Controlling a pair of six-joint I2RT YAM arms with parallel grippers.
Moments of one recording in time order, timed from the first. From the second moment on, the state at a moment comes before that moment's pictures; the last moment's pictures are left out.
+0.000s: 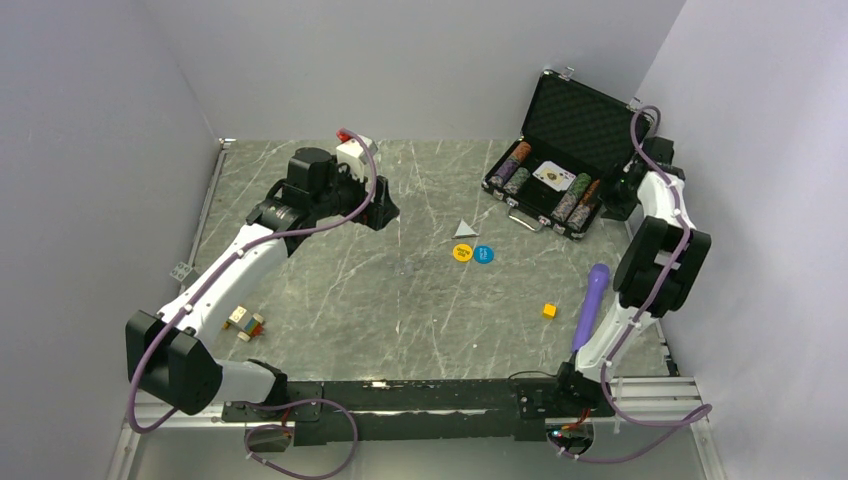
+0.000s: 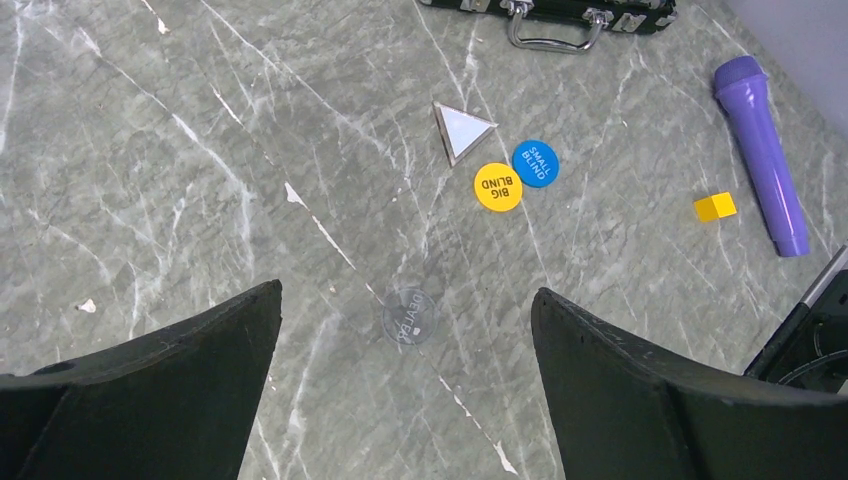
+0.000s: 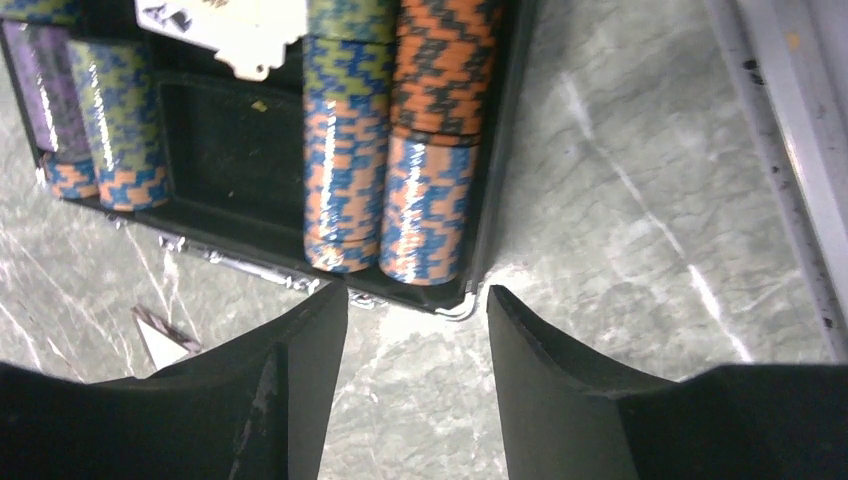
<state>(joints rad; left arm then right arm) -0.44 1.33 1.20 -0.32 0.33 -0.09 -0.40 1.93 1.58 -0.70 -0.23 0.27</state>
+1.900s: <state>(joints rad) -0.42 1.00 0.97 -0.39 0.02 0.01 0.37 1.79 1.09 -0.42 0.00 0.19</state>
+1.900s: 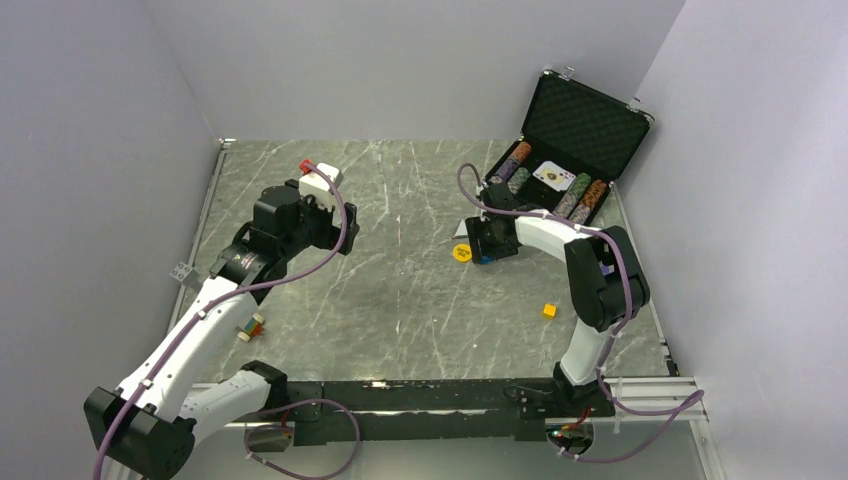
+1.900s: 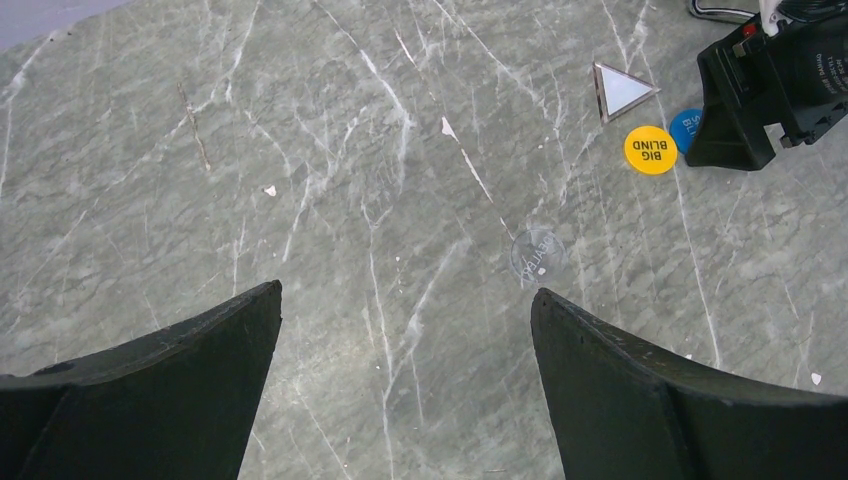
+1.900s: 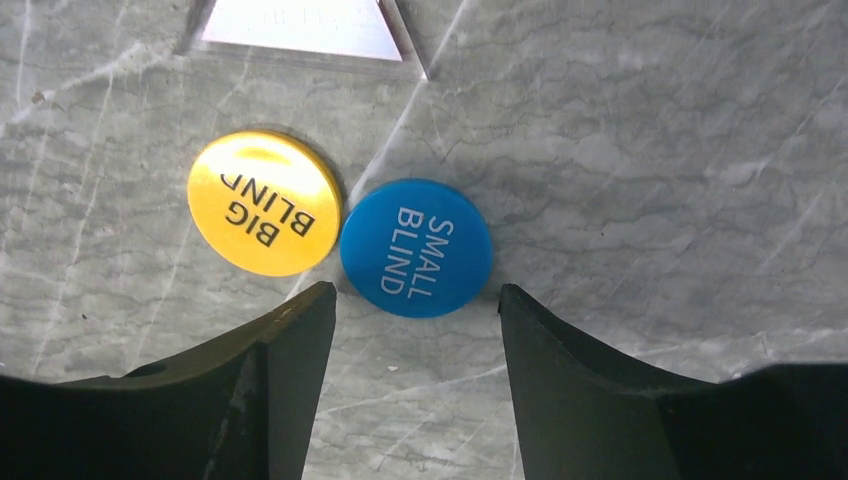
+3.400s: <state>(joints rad) -0.42 1.00 0.97 -0.39 0.02 0.01 0.39 1.82 1.23 -0.48 0.08 0.17</state>
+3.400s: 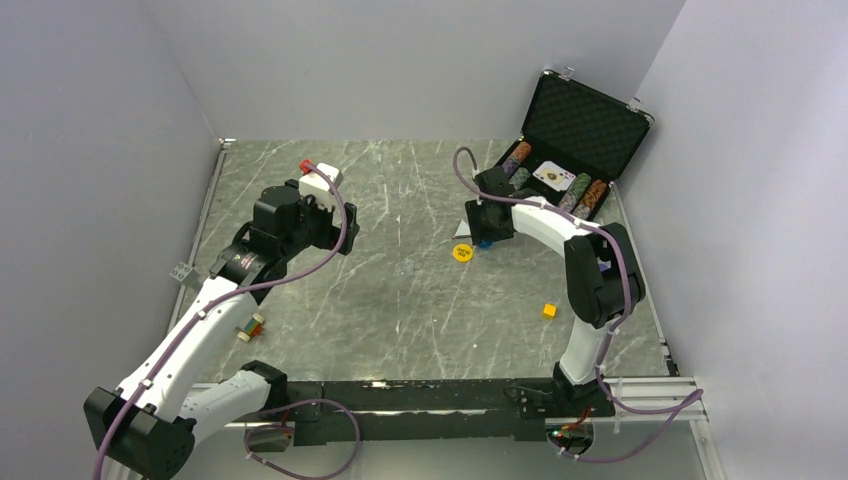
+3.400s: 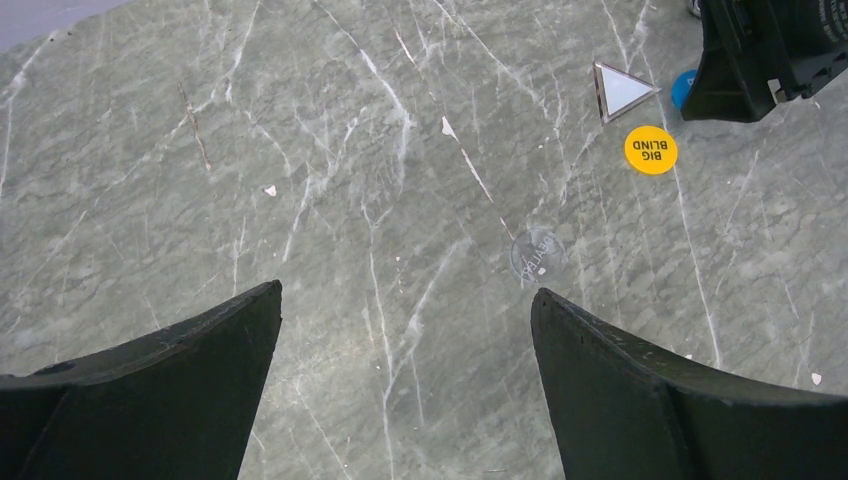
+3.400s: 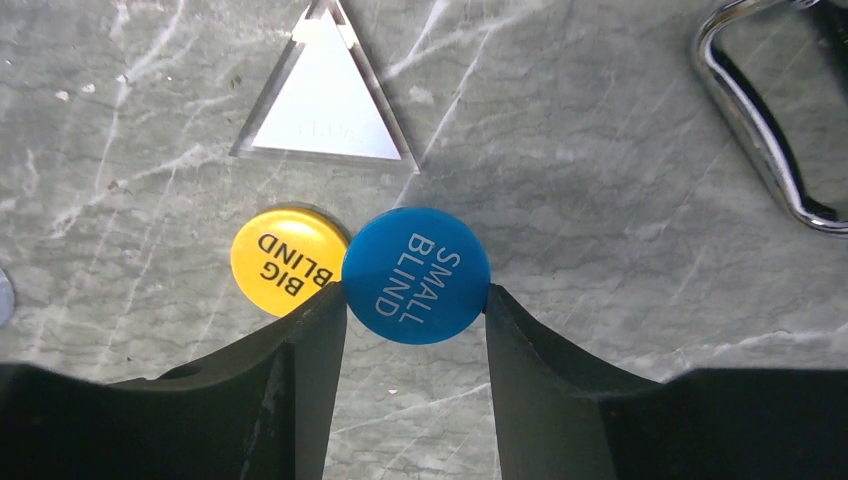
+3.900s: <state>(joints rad) -0.42 1.00 0.97 -0.39 0.02 0.03 0.11 1.82 1.47 -0.60 0.02 0.13</state>
